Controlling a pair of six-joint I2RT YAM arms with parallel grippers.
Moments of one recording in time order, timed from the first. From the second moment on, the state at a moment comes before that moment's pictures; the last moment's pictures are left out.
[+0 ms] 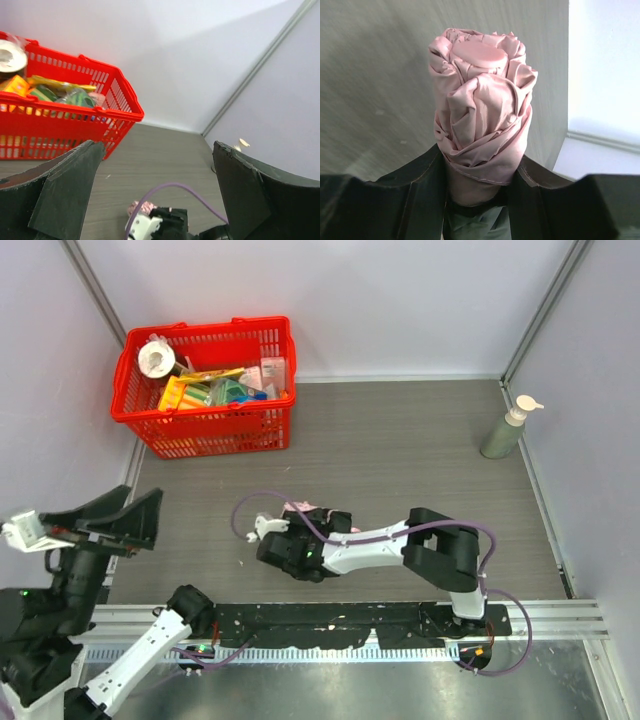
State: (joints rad) left arm -0.63 0.27 1.18 -0.62 -0.36 -0.41; right arm 1.30 1.91 1.18 -0.28 0.97 -0.27
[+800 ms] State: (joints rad) left arm -0.67 0.18 1.17 -0.78 -0.36 -0.52; right arm 1.08 2.39 1.95 -0.94 -0.79 -0.19
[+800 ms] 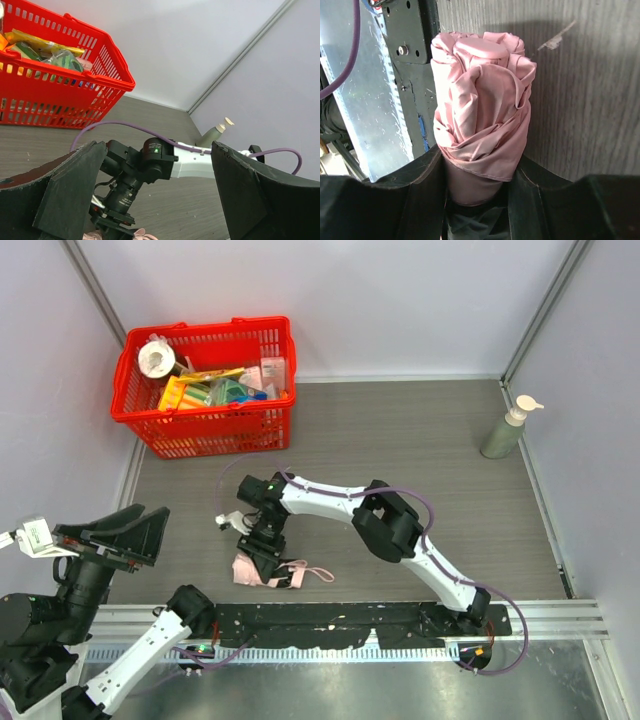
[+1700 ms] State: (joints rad) left arm -0.67 0.19 1.15 -0.78 -0.34 -0.55; right arm 1.03 2.06 1.91 -0.86 -0.37 -0.12
